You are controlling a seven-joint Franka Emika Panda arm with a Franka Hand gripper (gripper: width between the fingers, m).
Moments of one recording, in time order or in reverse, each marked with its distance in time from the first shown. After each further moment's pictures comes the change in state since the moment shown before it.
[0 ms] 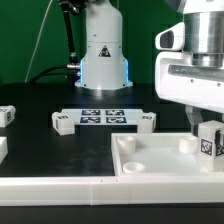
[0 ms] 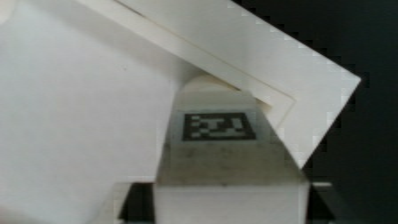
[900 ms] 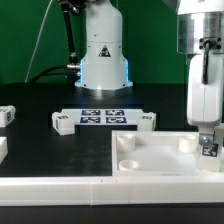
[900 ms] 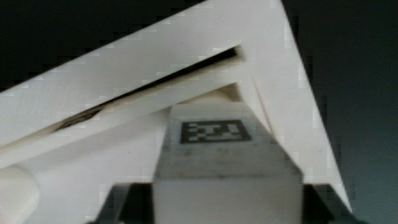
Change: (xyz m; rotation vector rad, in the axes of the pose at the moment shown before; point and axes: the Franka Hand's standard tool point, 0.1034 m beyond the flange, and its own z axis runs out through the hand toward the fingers) arm 0.003 0.004 0.000 0.000 -0.024 0.772
